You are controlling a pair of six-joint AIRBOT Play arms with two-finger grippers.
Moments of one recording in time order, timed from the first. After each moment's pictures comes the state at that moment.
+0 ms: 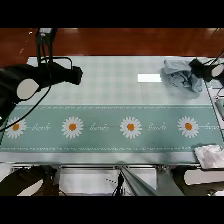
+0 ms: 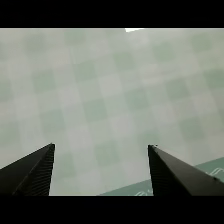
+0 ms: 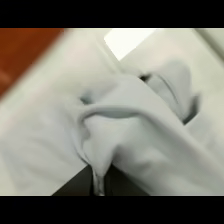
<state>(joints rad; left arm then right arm) -0.44 -1.04 1.12 1.70 -0.75 -1.79 -0.28 -1.55 1.29 -1.38 0.42 1.85</state>
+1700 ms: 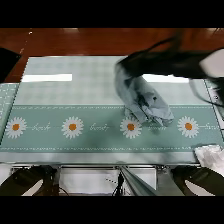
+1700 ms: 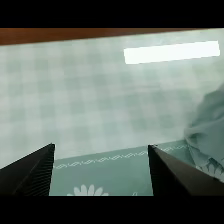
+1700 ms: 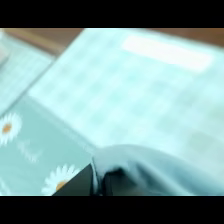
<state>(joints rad) -0.44 -0.73 1.52 1.72 -1.39 -1.82 0.51 -1.18 1.29 -0.85 0.80 1.23</state>
